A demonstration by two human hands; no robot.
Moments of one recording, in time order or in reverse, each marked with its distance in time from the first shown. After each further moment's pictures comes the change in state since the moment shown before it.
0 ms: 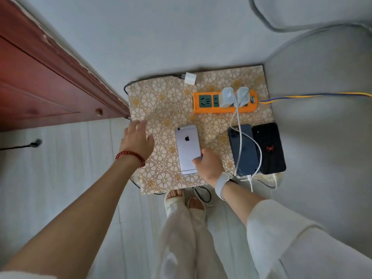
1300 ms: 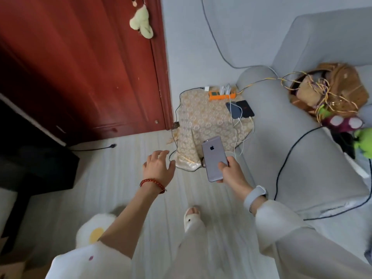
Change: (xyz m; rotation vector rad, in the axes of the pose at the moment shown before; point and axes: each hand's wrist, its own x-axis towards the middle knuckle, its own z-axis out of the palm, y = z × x) left_hand -0.617 -0.200 -0.069 -0.074 0.298 0.232; right_hand -0.591 0.053 0.180 0.574 0.281 -0.208
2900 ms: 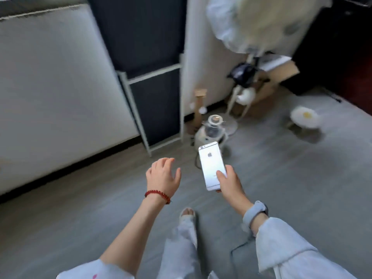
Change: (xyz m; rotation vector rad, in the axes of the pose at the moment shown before) left_hand -1.470 -0.180 0.089 -0.064 0.673 -1.070; right_hand -1.201 0.516 0.089 -0.527 -1.057 -0.453
